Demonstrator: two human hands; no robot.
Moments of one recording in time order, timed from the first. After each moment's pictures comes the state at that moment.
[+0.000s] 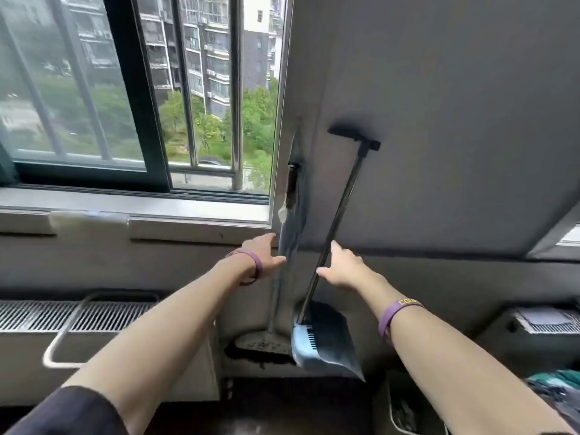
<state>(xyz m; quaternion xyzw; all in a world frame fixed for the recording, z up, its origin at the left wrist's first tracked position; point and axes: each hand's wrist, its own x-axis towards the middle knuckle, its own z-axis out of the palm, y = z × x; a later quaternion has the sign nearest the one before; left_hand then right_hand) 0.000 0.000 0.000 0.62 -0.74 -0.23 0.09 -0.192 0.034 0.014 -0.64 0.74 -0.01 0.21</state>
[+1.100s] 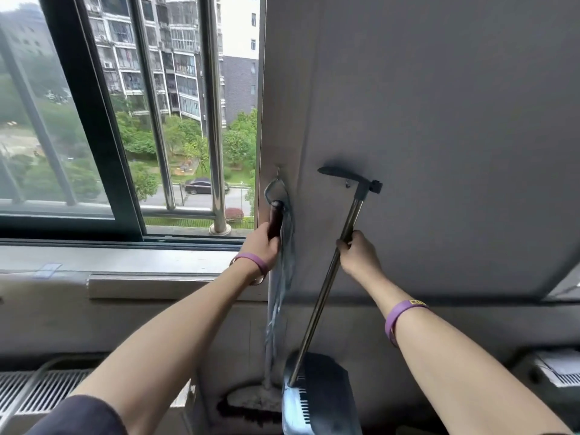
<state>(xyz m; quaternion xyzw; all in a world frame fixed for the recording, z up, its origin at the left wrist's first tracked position) -0.041 -0.125 0.048 0.60 -0.68 -0.25 0.35 -0.237 -0.102 0.053 -0.56 0.75 -0.33 0.16</state>
